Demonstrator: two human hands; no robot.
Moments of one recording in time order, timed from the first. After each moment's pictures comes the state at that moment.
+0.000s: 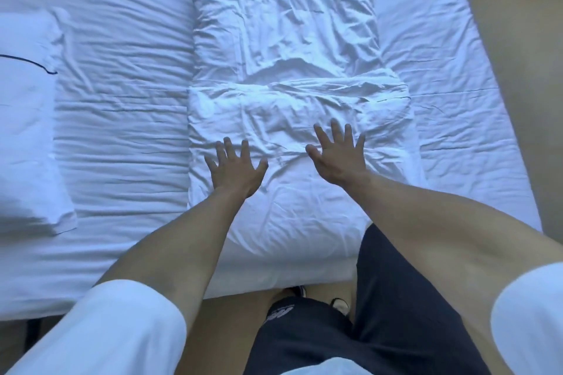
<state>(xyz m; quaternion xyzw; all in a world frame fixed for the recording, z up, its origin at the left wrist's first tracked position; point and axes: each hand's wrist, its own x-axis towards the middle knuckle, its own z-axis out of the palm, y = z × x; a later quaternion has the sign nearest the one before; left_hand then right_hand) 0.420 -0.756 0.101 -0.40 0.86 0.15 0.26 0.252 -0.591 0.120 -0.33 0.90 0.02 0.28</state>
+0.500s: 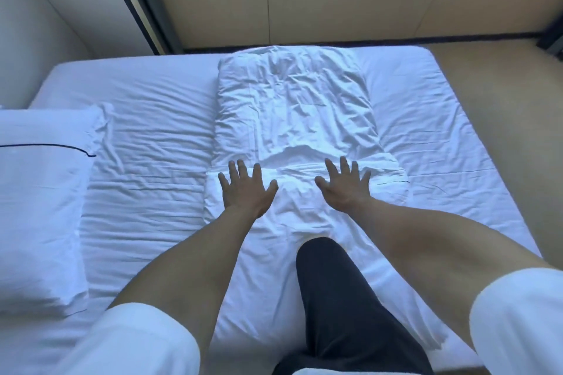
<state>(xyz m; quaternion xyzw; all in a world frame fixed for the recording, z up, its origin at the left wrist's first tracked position) 0.313 -0.839 0.195 -0.39 0.89 0.12 0.18 0.151 -0.675 0.184 -0.30 0.91 0.00 0.27</state>
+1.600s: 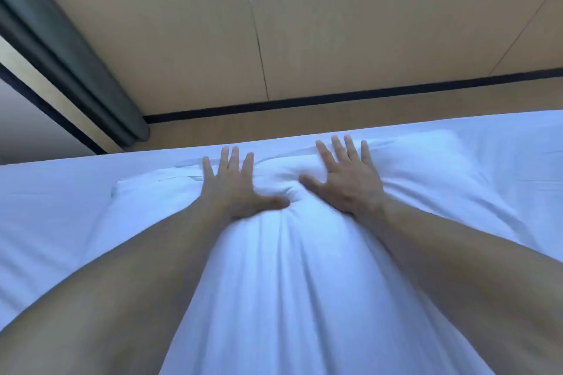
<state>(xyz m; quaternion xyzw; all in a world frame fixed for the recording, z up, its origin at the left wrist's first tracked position) -0.267 -1.315 -0.119 -0.34 0.93 0.03 0.14 -0.433 -1.147 -0.150 -0.42 0.90 -0.05 0.06</state>
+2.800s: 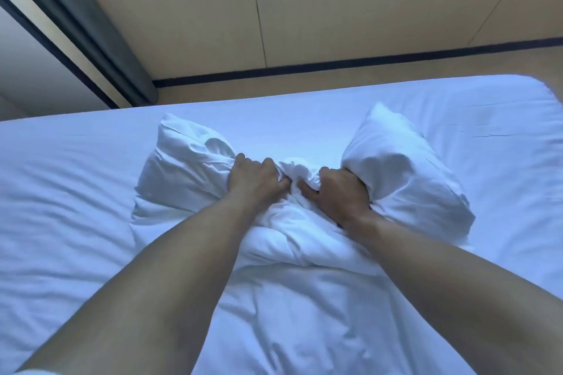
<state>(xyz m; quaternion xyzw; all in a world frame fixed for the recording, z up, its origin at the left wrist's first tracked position) -0.163 -1.162 -0.023 -0.17 0.96 -0.11 0.19 -0.264 -1.005 -0.058 -0.41 0.90 -0.14 0.05</state>
